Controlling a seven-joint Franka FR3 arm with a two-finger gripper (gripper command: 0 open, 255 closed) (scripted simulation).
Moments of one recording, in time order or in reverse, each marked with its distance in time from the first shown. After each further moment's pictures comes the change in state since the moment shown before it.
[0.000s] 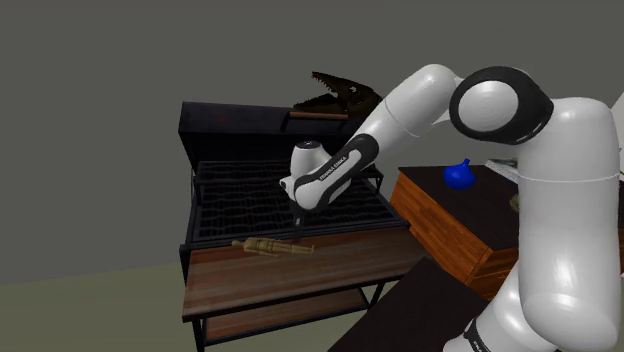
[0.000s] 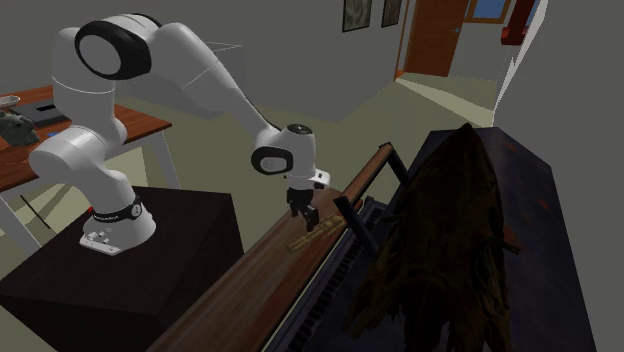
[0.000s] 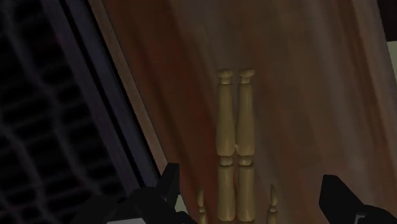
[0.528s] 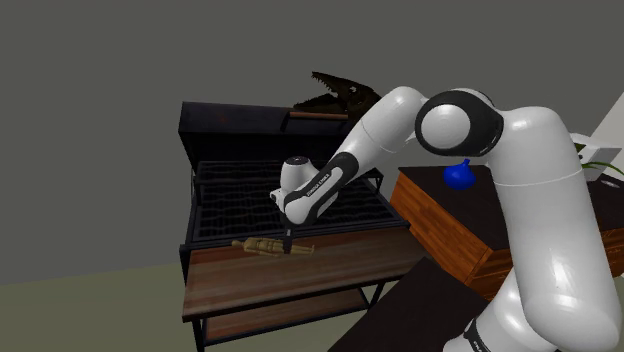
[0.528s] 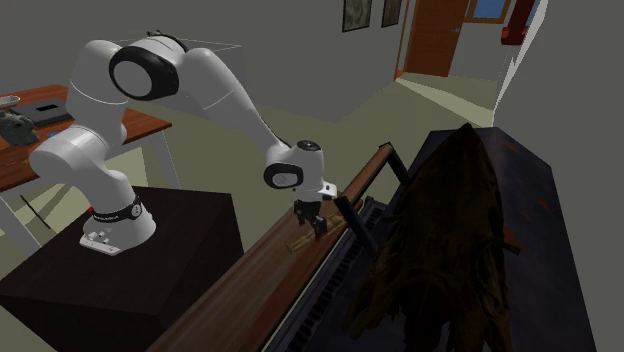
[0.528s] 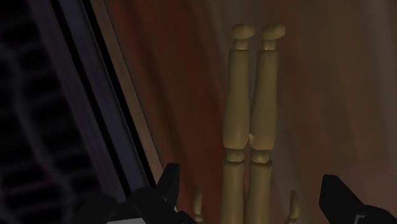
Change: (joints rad) arm 0.018 0.179 -0.002 0.127 -0.026 0.055 -0.019
